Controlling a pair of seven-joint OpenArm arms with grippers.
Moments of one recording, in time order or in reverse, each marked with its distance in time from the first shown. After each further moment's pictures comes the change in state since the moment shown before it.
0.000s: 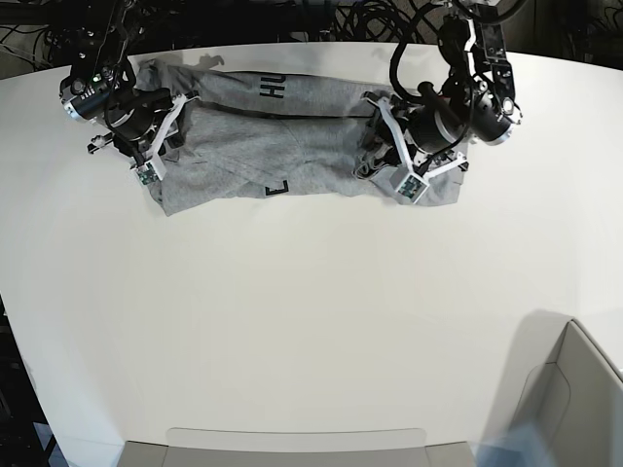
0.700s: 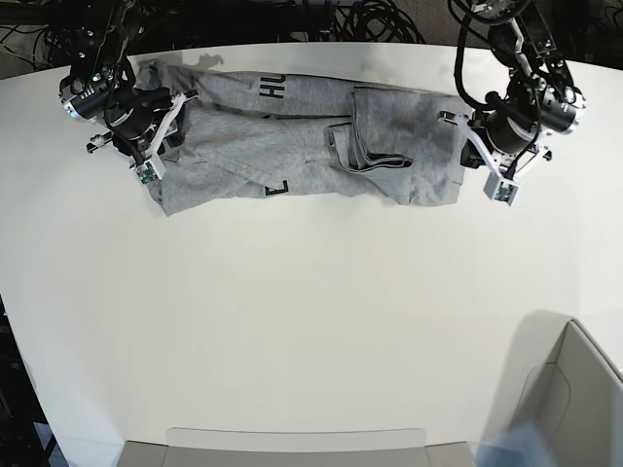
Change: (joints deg) left arm -0.1 -3.7 -19.0 0.3 0.0 0.0 0.0; right arm -0.1 0.0 0.0 0.0 0.0 0.0 0.0
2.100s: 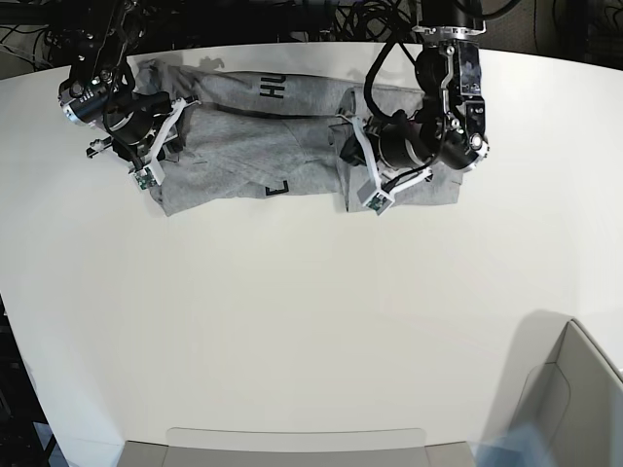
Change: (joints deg) left arm -7.1 6.1 22.8 -13.9 0.0 0.0 0.5; right arm 1.3 -0.2 0.8 0.2 1.4 0.2 0.0
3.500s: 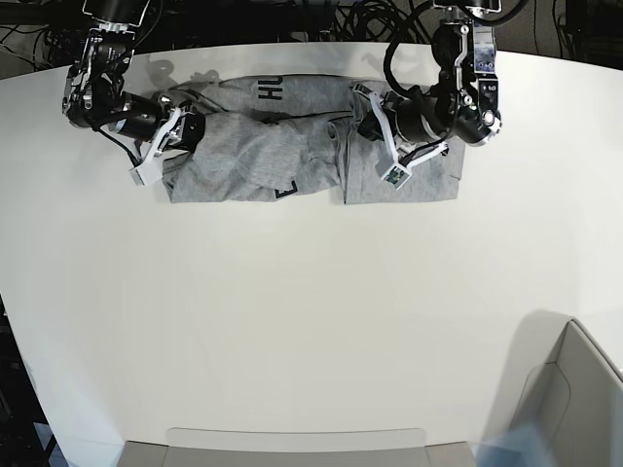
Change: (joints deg) left arm 6.1 -4.4 0.2 0.2 -0.5 0.0 -3.8; right arm 6.9 2.9 4.1 -33.8 40.0 7.8 -4.5
